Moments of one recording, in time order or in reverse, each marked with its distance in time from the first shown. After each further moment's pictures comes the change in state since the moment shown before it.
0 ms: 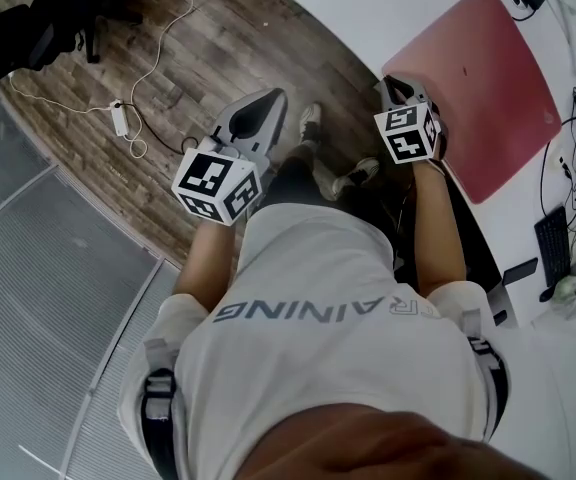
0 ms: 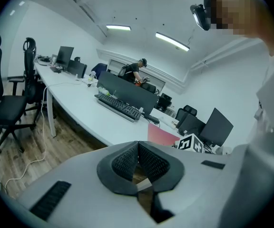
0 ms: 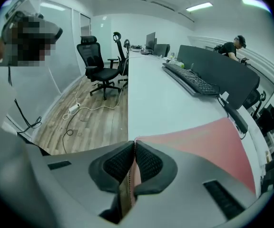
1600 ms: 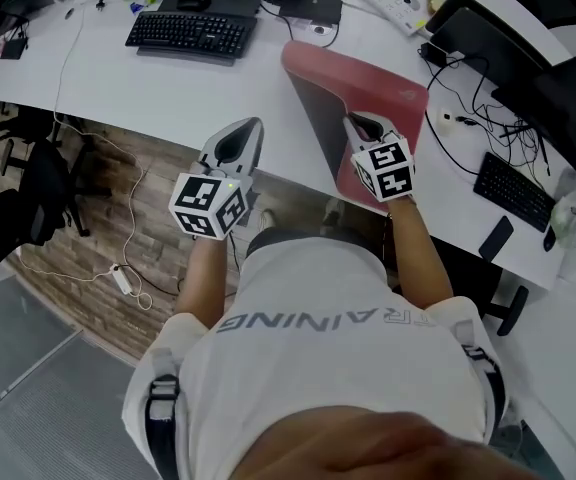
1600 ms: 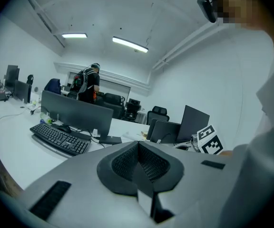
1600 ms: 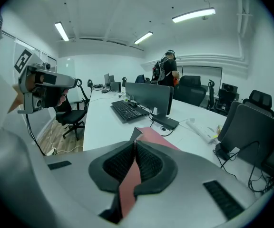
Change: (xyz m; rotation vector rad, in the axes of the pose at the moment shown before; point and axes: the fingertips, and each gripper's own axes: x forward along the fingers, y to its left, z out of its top) left arm 0.129 -0.240 0.105 0.328 -0.087 -0.307; right arm -0.240 -0.188 -0.056 0.392 -0.379 -0.277
